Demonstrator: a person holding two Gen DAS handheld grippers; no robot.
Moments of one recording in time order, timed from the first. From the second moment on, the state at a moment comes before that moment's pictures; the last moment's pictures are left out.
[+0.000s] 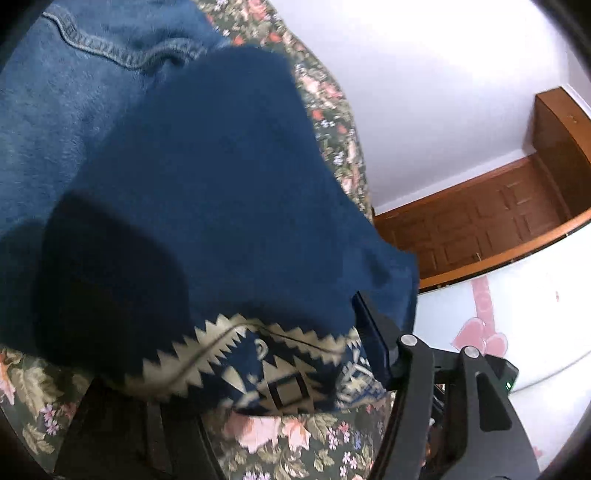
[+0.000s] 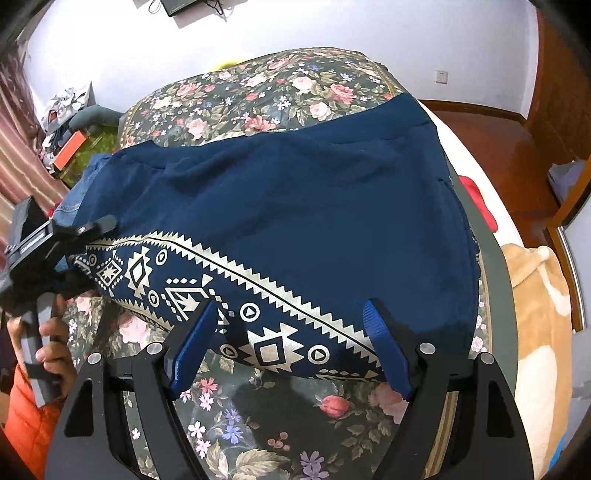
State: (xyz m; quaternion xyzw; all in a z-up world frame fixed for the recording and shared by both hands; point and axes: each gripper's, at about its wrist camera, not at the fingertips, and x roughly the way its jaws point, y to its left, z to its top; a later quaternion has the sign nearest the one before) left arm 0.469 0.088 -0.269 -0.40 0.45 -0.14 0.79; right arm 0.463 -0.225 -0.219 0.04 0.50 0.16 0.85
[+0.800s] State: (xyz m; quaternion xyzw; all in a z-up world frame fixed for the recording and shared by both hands) left arm 0.341 0.098 -0.175 -0.23 0.37 -0.06 0.90; right arm 0.452 -0.137 -0.185 -0.02 0.47 0.24 0.85
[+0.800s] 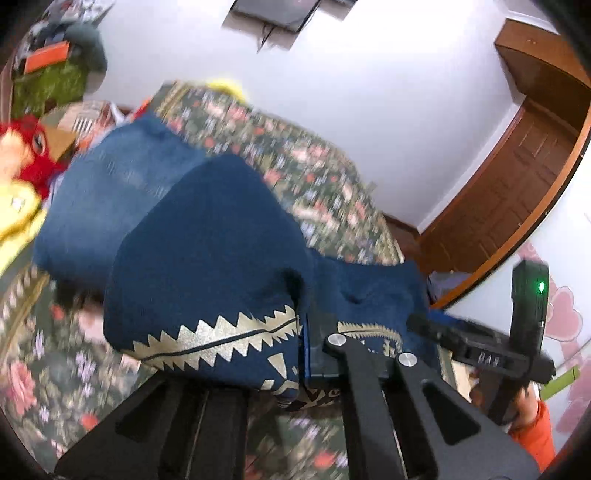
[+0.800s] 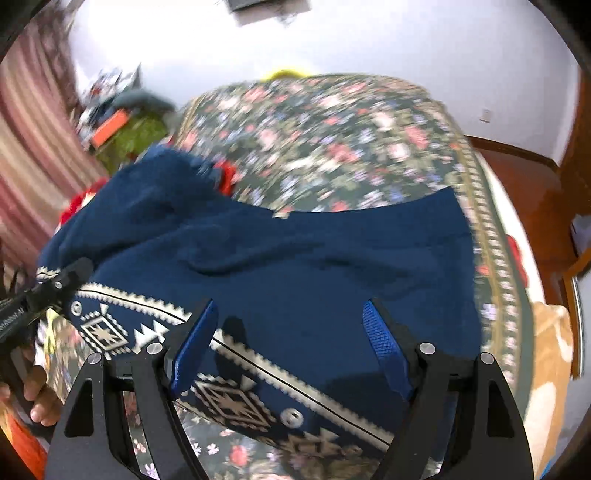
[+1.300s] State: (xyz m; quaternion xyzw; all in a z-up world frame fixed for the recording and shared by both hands) left arm 0.361 0.147 -0.246 -0.35 0.41 -0.03 0.84; right arm 0.446 -0.126 -0.231 -0.04 0.52 0.24 0.82
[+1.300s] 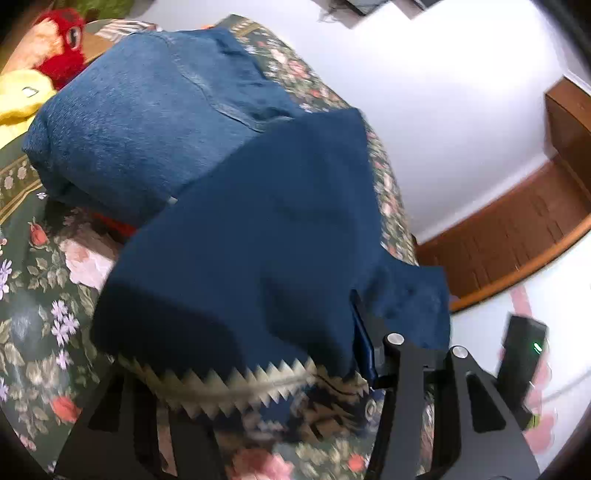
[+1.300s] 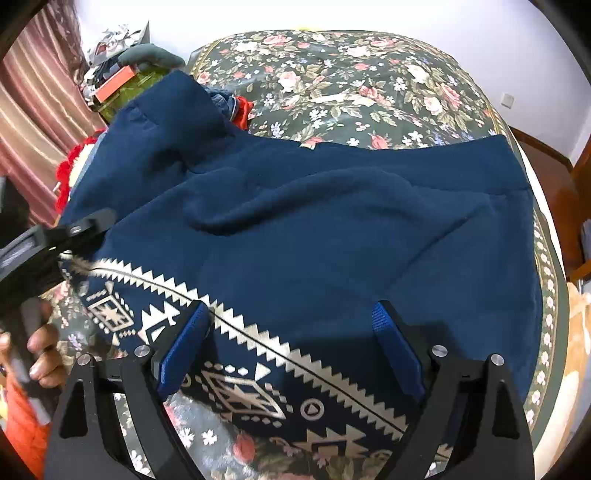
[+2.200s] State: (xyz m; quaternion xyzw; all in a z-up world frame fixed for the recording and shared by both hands) left arm 0.412 -0.120 -0.124 -0.09 0.38 -0.21 0.90; right arm 0.403 -0.295 -0.222 0.07 0.51 0.10 0.85
